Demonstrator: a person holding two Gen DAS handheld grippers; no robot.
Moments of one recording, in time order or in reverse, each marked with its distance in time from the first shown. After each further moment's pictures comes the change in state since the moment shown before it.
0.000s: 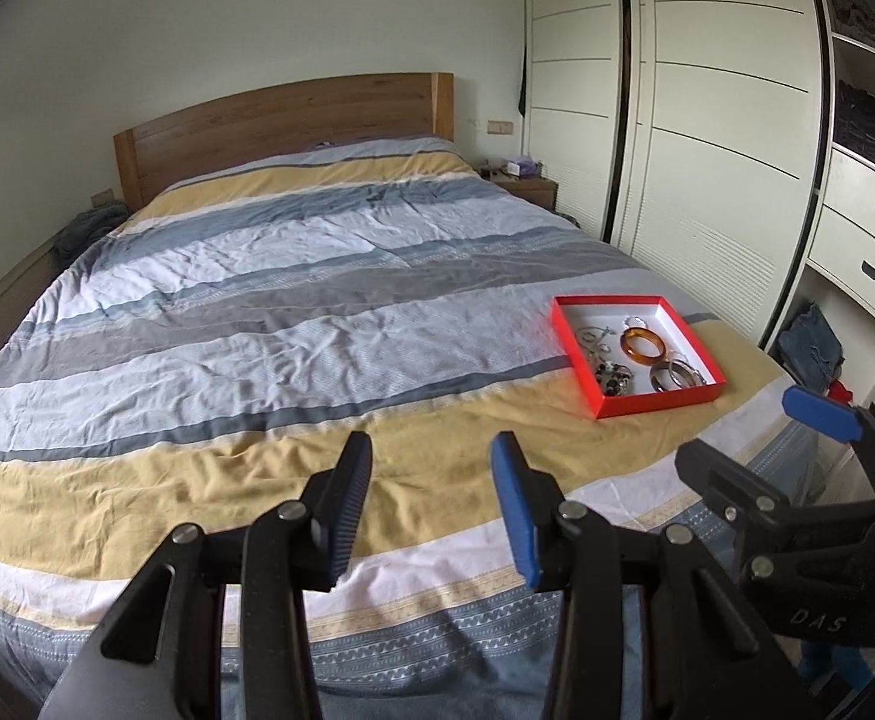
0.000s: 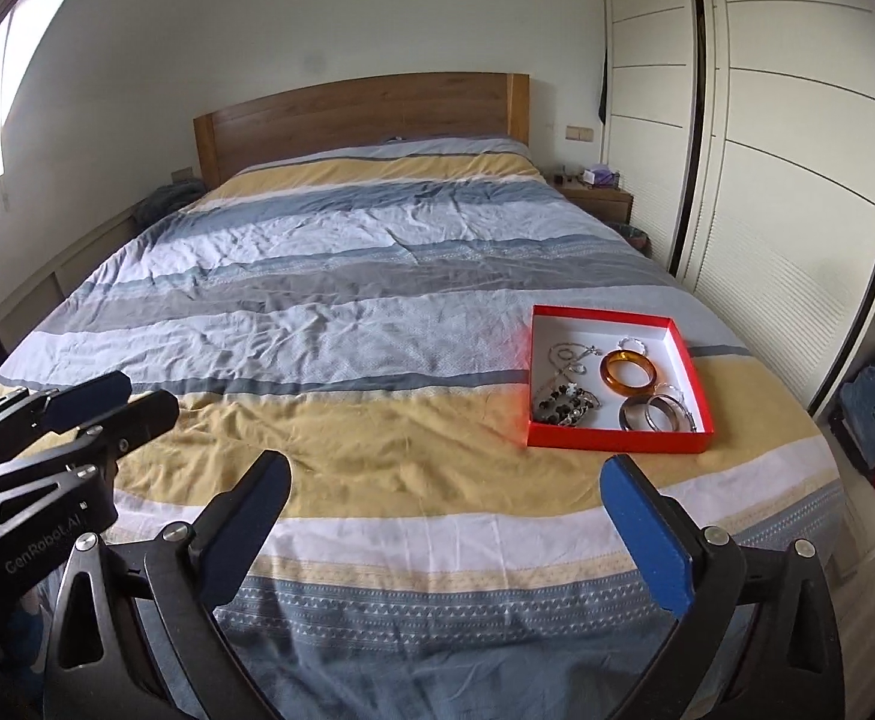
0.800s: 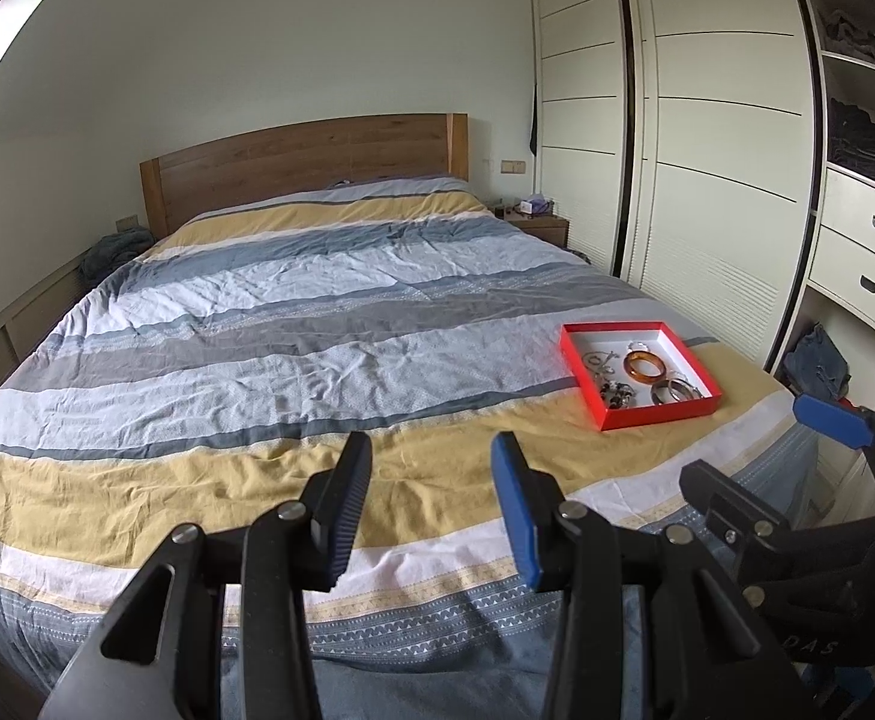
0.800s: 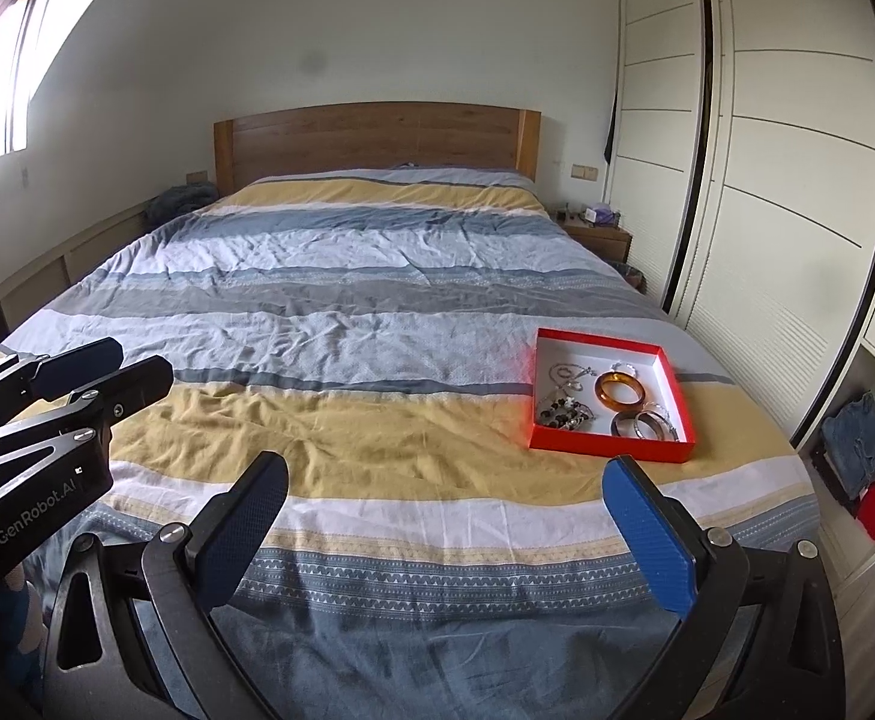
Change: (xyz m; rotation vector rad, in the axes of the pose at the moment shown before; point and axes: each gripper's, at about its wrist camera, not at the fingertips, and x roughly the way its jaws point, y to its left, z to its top) left arm -0.046 0.007 -0.023 -0.005 -0.097 0.027; right arm -0.042 0.024 -0.022 -0.073 -0.074 -0.022
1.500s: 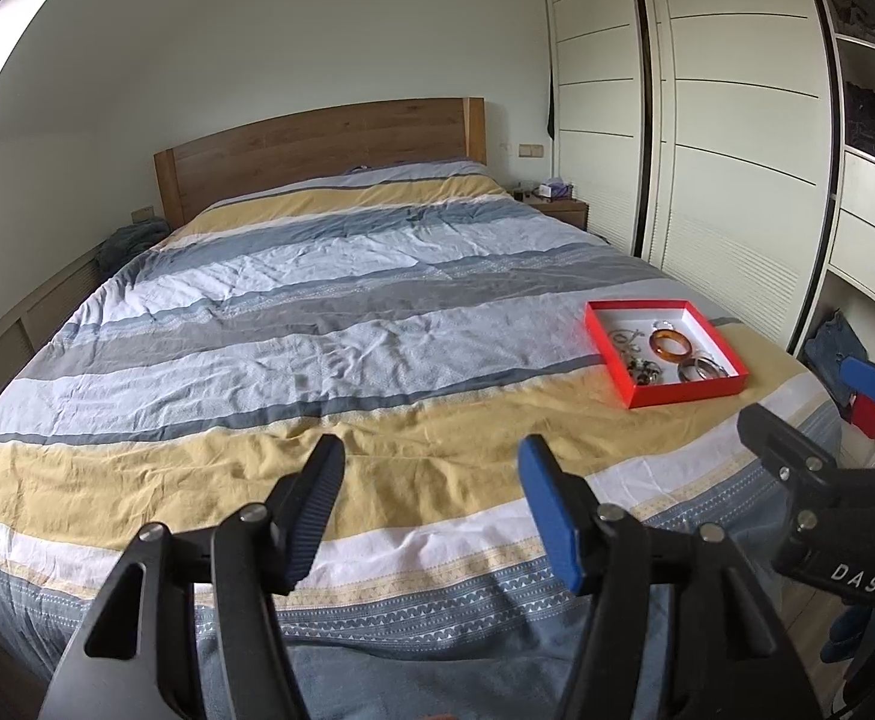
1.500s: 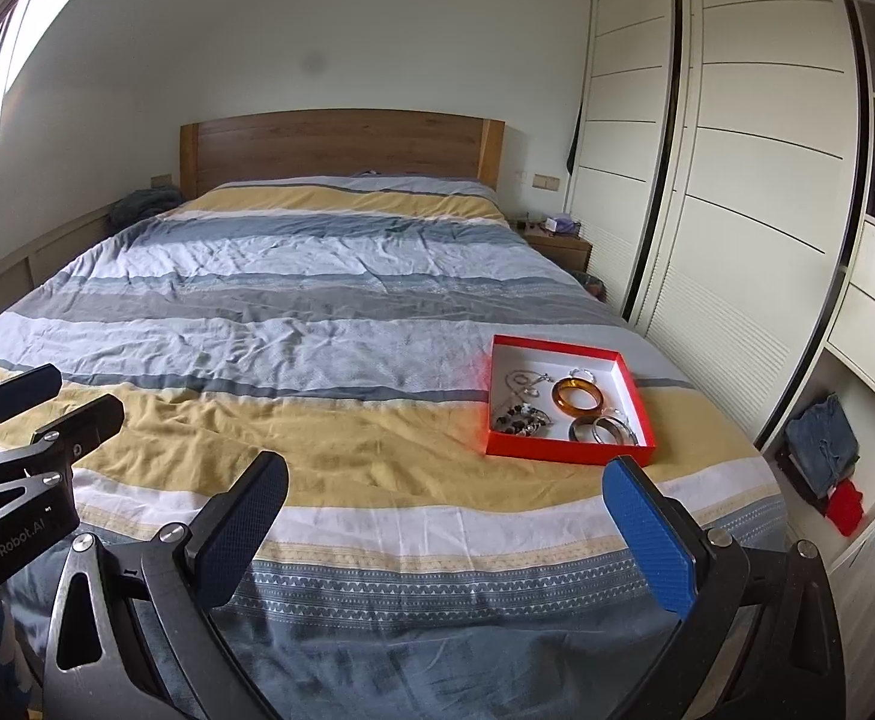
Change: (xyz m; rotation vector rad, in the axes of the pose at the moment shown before) left arm 0.014 0.003 -0.014 0.004 0.041 0.052; right arm 0.004 -0.007 -0.005 0.000 -0.026 -0.103
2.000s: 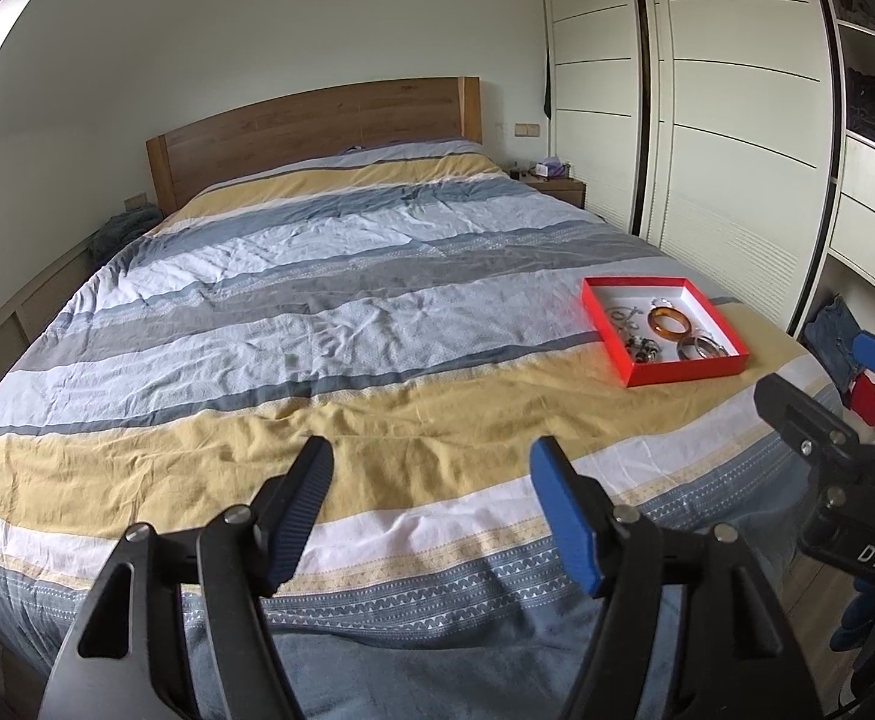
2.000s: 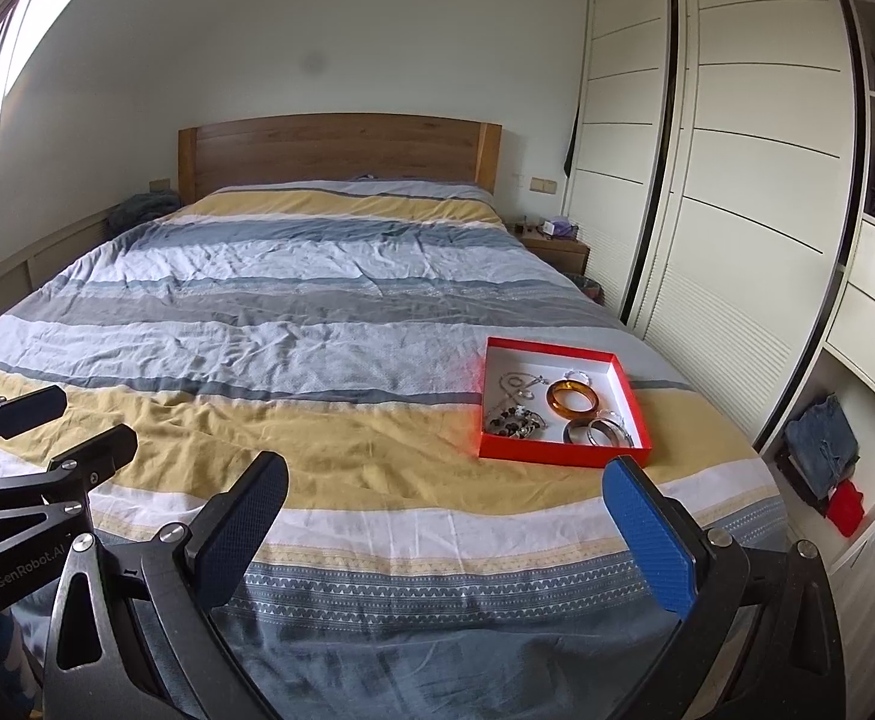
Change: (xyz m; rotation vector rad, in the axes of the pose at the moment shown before) left arm 0.012 -0.006 -0.006 0.008 0.046 -0.005; right arm 0.003 -0.006 0.000 0.004 -0.009 -0.005
